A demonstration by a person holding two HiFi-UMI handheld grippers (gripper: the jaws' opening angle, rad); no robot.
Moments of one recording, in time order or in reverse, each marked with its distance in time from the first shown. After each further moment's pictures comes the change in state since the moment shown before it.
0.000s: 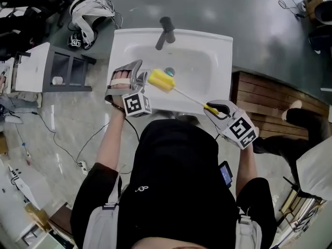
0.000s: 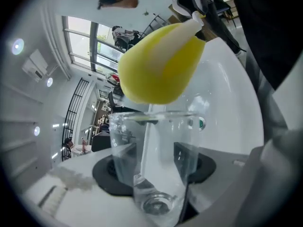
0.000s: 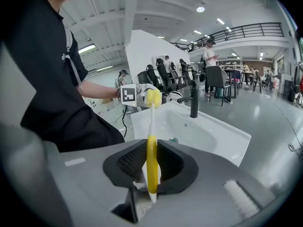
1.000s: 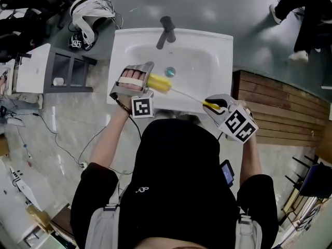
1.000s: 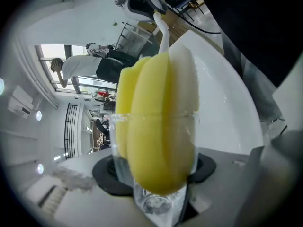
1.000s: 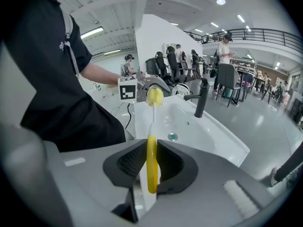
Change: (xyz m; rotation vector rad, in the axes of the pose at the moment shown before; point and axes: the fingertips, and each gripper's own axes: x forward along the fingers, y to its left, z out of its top) left arm -0.005 -0.014 0.024 0.344 -0.033 -0.005; right arm 0.013 0.003 0.010 -0.131 0.168 0.029
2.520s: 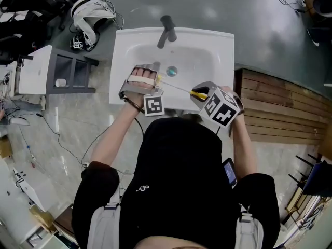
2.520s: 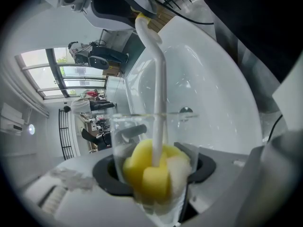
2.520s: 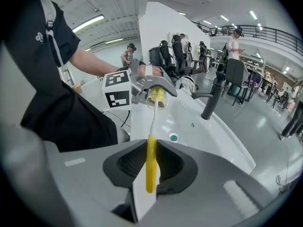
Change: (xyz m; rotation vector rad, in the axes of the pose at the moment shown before) left arm 0.014 0.008 0.021 0.078 0.053 0.056; right arm 0.058 -0.009 0.025 -0.055 0.134 0.026
